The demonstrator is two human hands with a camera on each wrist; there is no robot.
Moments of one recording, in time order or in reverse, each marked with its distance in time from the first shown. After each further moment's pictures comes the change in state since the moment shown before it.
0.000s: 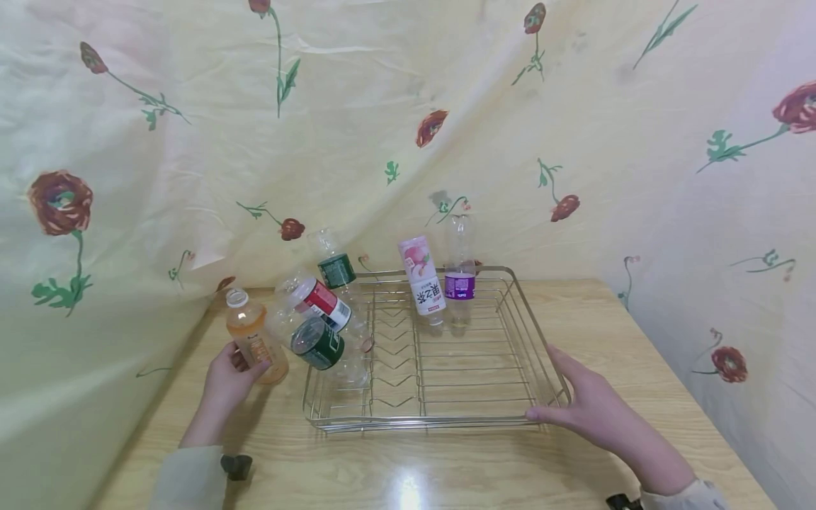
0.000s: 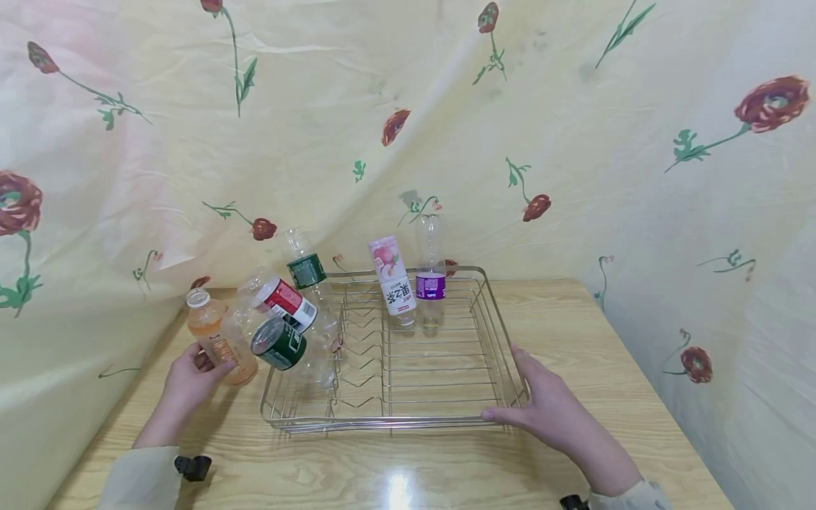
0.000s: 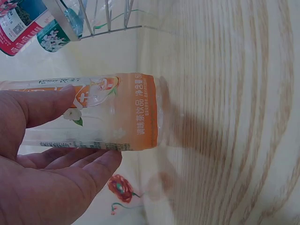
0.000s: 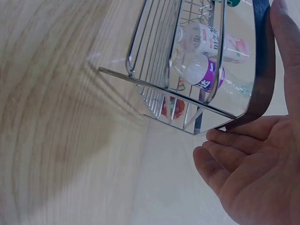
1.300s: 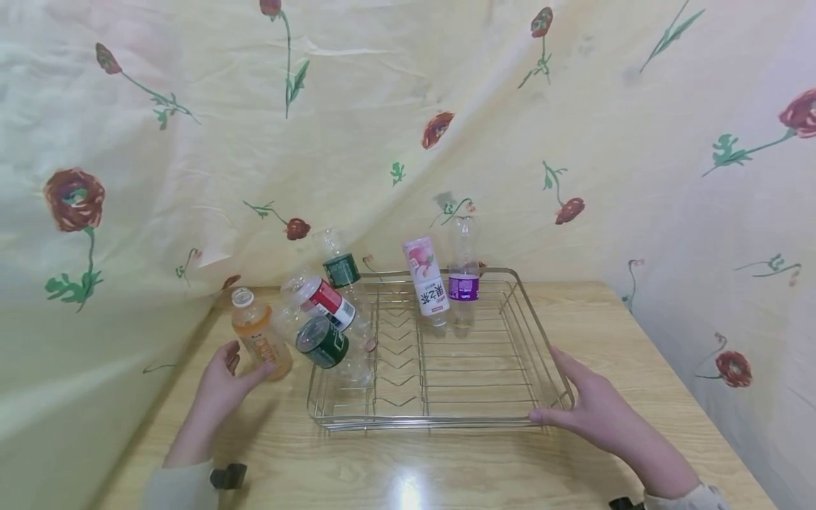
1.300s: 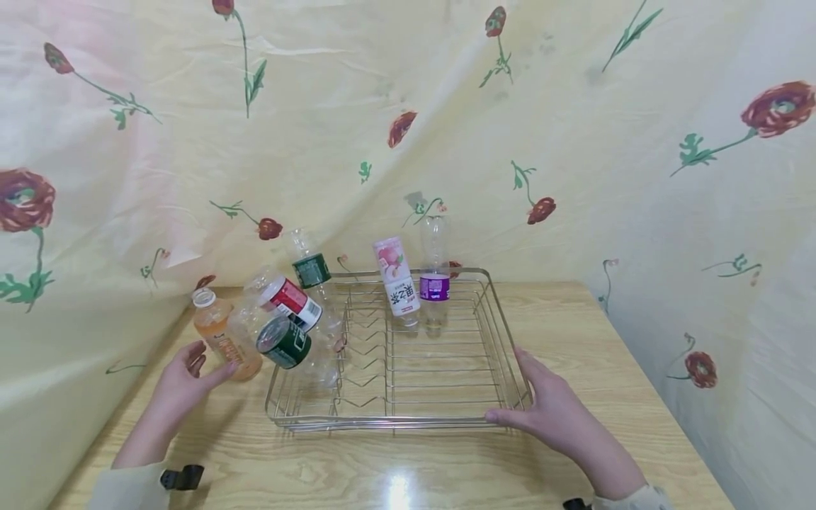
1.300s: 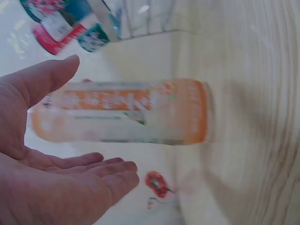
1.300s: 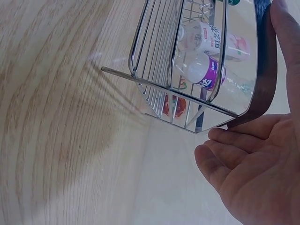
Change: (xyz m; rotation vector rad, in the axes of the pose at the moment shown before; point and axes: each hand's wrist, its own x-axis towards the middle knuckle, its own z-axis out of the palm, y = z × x) left_hand -0.028 0.021 -0.014 0.044 -0.043 -0.028; right_hand -0.001 0.002 0.001 -0.005 0.003 0.002
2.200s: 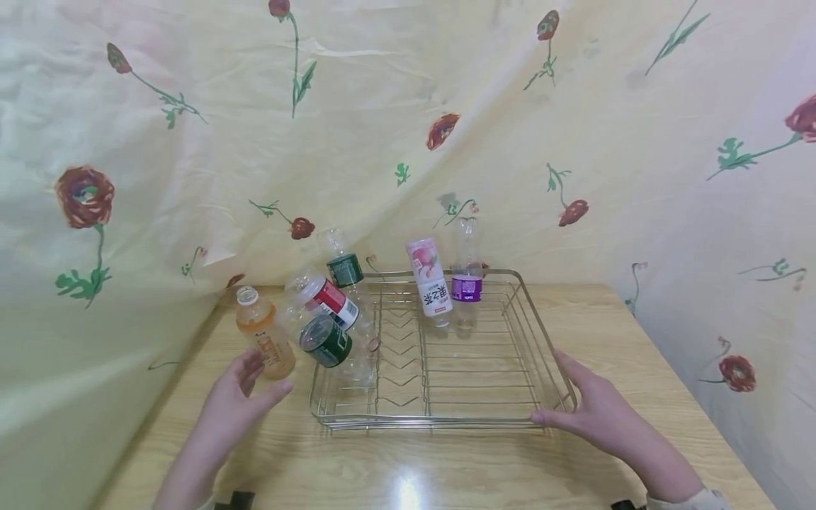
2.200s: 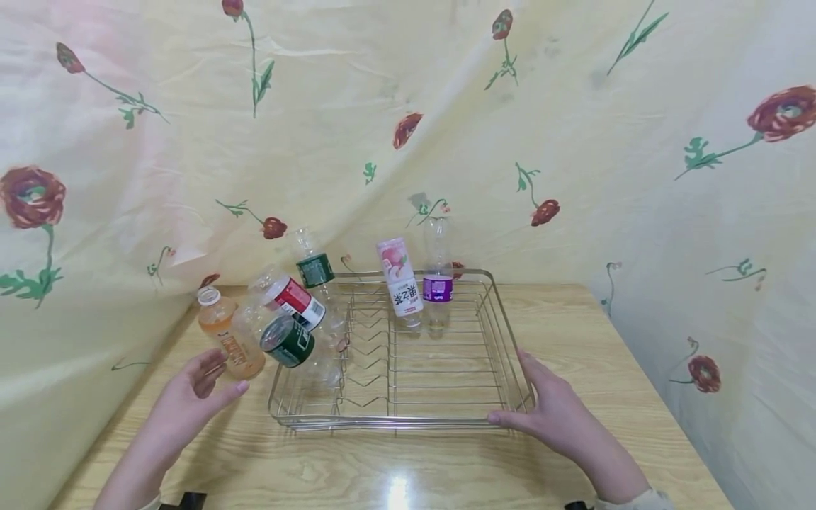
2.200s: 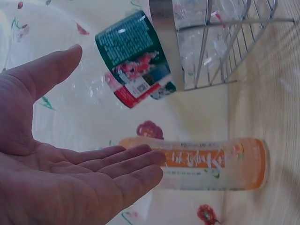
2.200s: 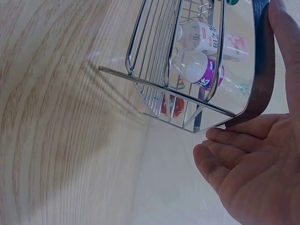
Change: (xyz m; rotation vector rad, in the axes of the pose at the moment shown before) left_hand -0.059 0.045 0.014 -0.051 -0.053 0.012; right_hand -0.001 -0.003 -0.001 -0.011 0.000 0.000
